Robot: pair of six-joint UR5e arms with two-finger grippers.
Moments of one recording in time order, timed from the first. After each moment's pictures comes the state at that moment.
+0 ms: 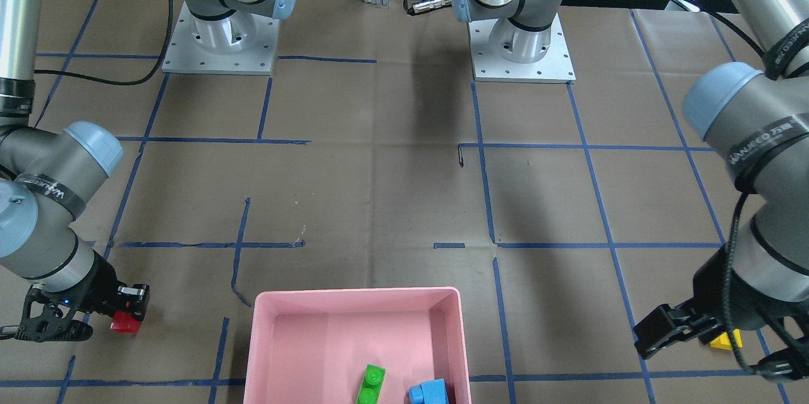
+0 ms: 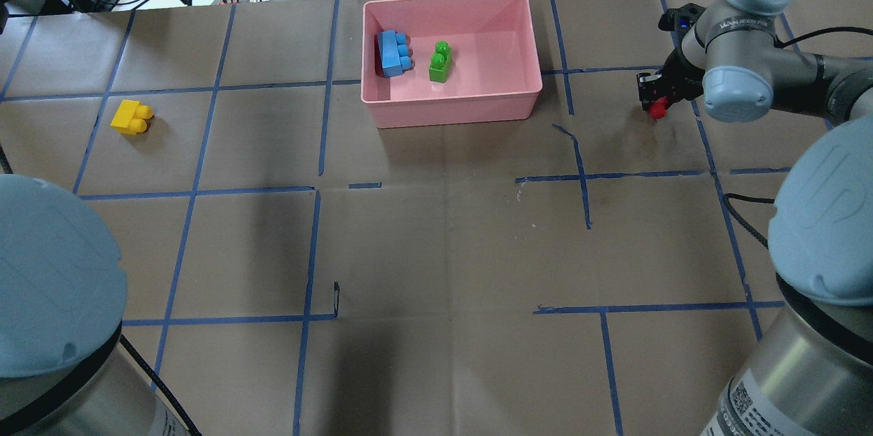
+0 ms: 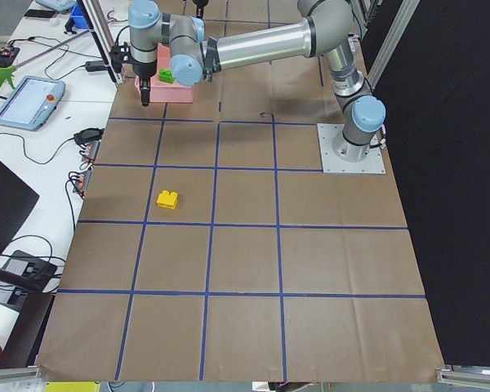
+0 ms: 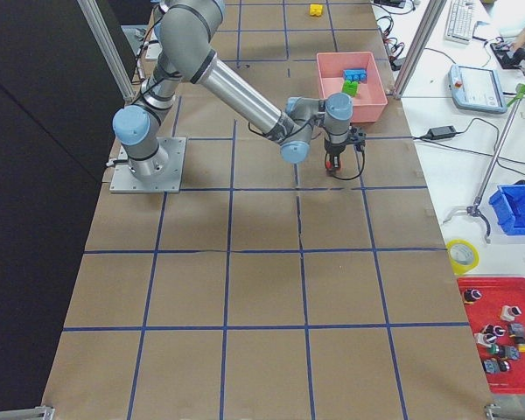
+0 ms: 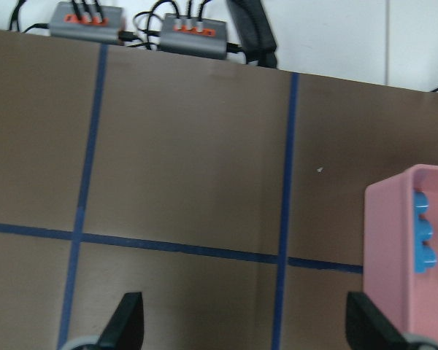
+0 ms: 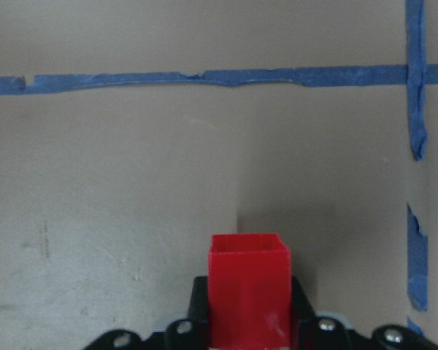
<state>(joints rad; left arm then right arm) -1.34 -2.10 -1.17 -1.22 1.49 -0.01 1.31 -1.00 1.63 -2.31 -1.49 -0.24</state>
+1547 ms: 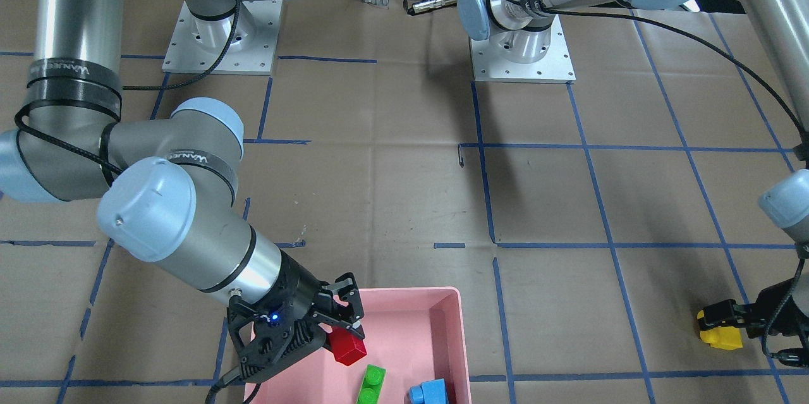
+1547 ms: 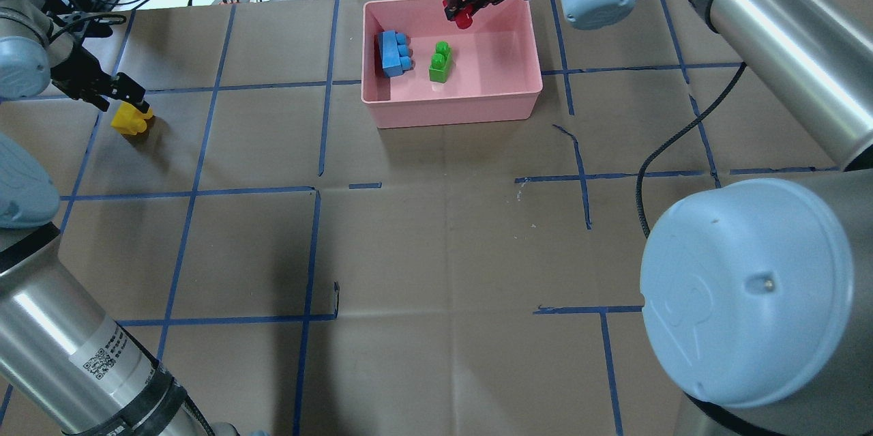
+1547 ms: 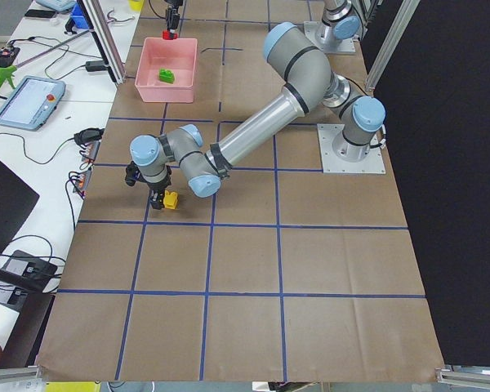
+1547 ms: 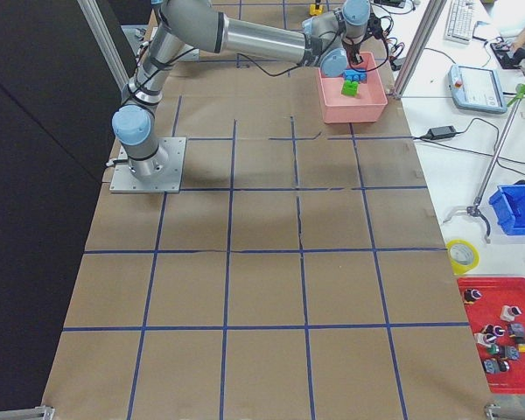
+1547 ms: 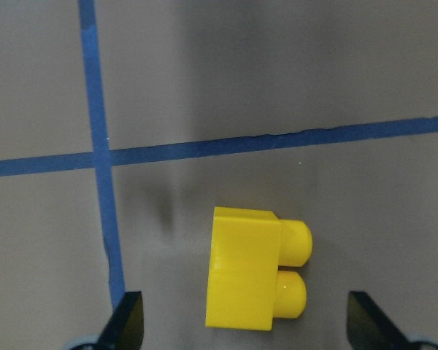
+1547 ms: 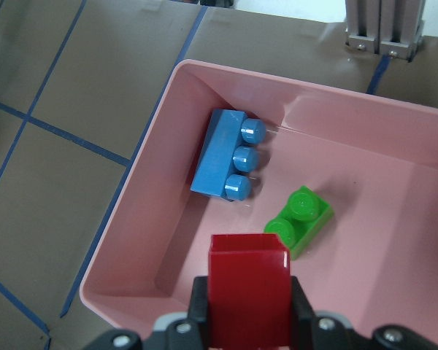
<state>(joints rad) -1.04 -2.36 -1.23 -1.13 1.47 0.68 1.69 -0.94 1.21 -2.15 -1.09 -0.19</state>
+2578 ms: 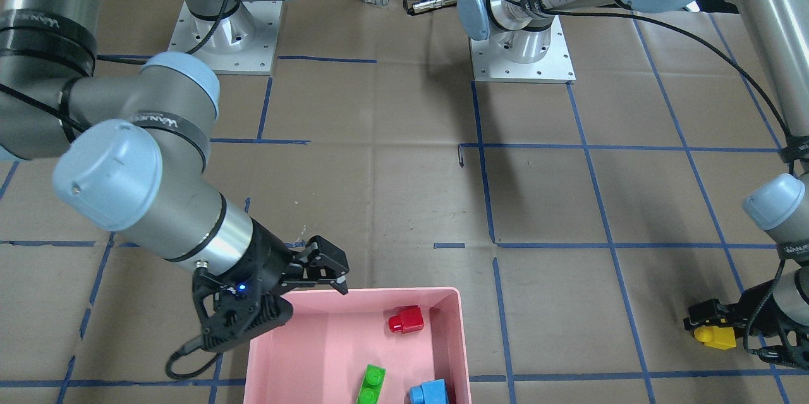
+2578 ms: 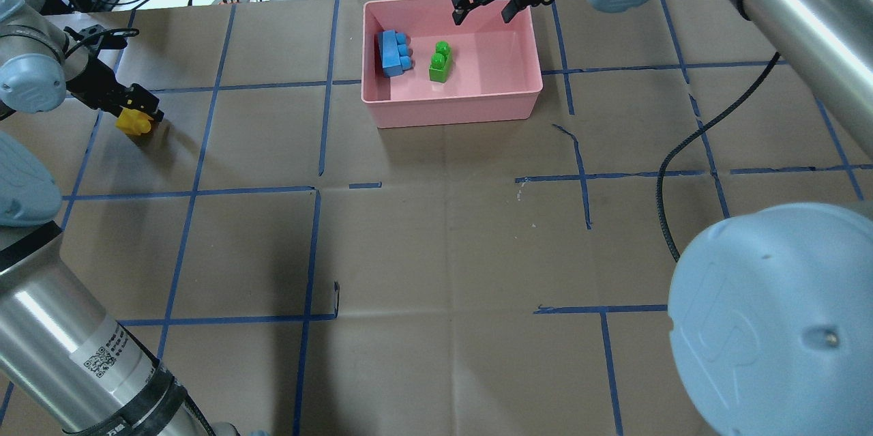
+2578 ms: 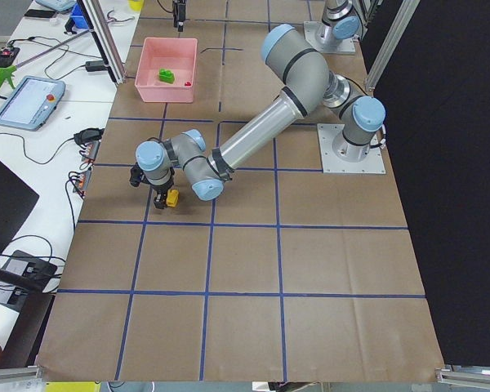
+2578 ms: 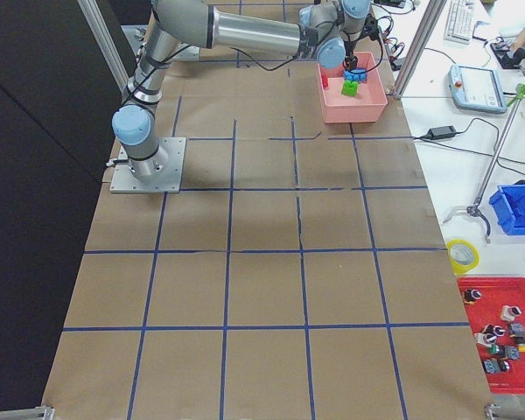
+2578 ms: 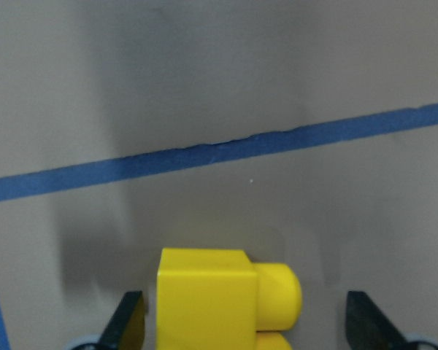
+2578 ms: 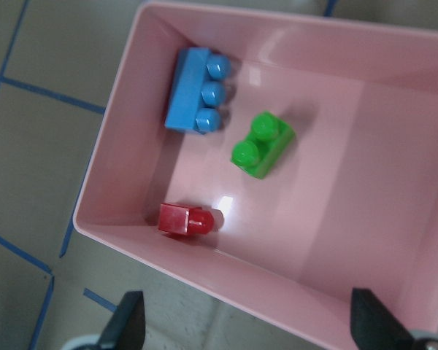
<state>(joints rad) -1.03 -2.36 -1.29 -1.09 1.46 0.71 1.63 -1.07 1.23 -1.86 -1.17 -0.20</state>
